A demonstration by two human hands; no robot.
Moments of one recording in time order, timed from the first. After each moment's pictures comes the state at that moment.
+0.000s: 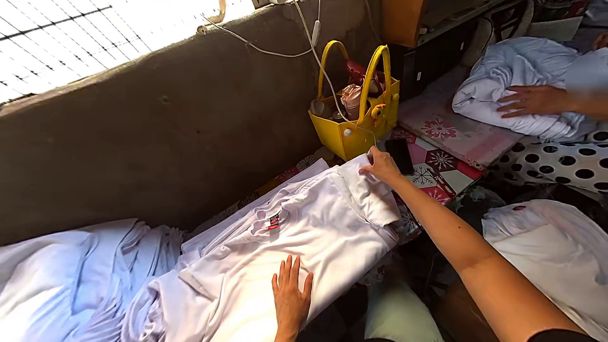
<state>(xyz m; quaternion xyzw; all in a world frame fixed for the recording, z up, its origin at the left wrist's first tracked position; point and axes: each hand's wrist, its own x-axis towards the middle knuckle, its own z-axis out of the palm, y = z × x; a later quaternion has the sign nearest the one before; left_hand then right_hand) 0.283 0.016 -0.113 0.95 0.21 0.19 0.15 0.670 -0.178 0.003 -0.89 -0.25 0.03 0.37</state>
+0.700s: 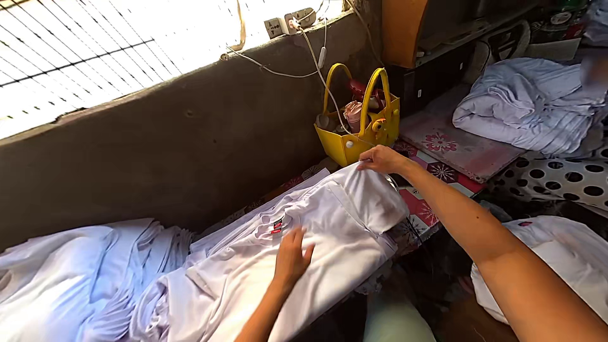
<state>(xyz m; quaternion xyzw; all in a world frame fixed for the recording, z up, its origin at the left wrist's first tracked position) 0.372 0.021 0.004 0.98 0.12 0.09 0.17 0.709 -0.191 0.071 -0.80 -0.53 0.05 0.27</state>
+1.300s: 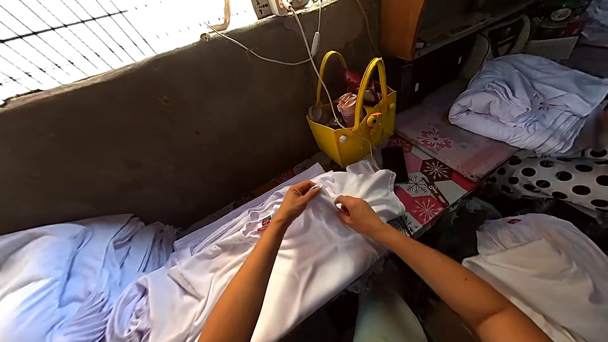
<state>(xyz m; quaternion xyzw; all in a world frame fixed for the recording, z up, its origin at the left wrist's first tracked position) 0.499 0.039 0.052 0.87 0.06 0.07 0.48 0.556 -0.171 0.006 -0.81 -0.43 0.13 0.38</state>
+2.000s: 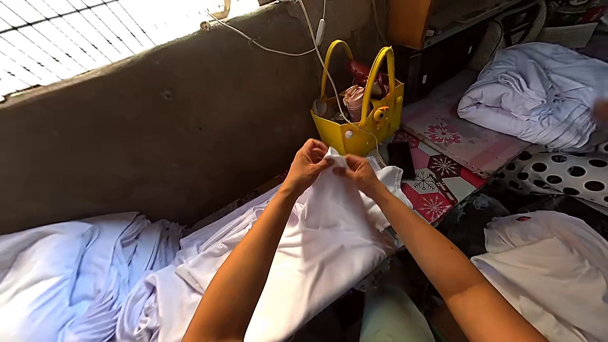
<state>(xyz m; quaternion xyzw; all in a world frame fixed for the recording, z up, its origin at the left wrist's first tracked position) 0.542 0.027 0.111 0.80 -0.04 0.11 0.59 0.616 -0.136 0.032 -0.60 -0.36 0.07 0.71</state>
